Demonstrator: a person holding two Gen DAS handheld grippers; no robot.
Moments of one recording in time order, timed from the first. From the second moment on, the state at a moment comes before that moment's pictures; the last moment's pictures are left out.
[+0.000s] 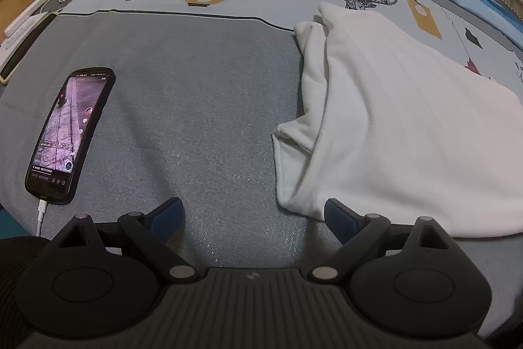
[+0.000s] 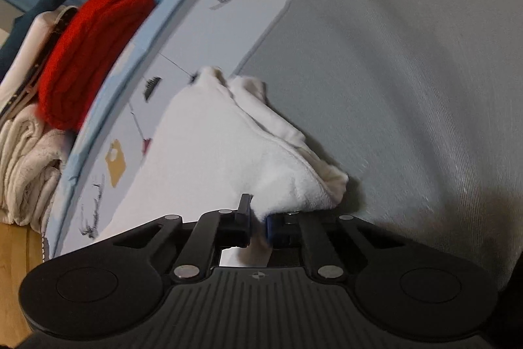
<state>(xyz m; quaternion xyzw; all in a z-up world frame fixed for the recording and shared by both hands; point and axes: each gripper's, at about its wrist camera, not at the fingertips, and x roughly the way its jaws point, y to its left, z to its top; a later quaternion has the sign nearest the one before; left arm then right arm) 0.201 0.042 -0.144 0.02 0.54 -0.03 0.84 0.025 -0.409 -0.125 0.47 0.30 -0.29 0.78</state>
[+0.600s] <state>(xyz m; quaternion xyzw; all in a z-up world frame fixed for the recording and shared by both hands) 0.205 0.046 -0.150 0.02 0.56 -0.01 0.83 0.037 -0.420 -0.133 0.41 0.35 -0.33 0.77</state>
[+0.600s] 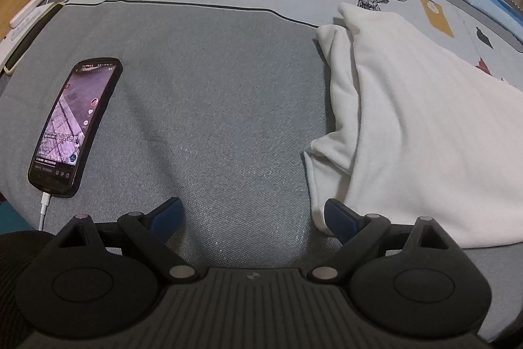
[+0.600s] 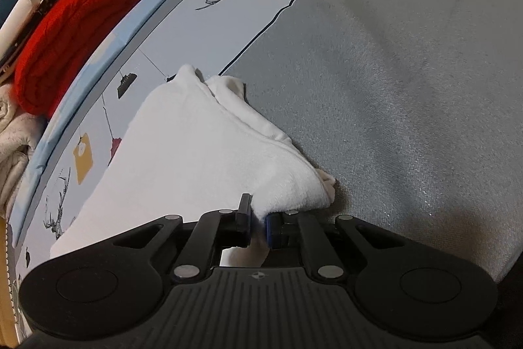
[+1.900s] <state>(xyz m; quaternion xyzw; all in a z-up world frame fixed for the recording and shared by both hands) 0.219 0.104 -0.142 -0.08 0.57 0.06 0.82 0.146 -0.073 -0.125 -0.04 0.45 0.20 0.87</state>
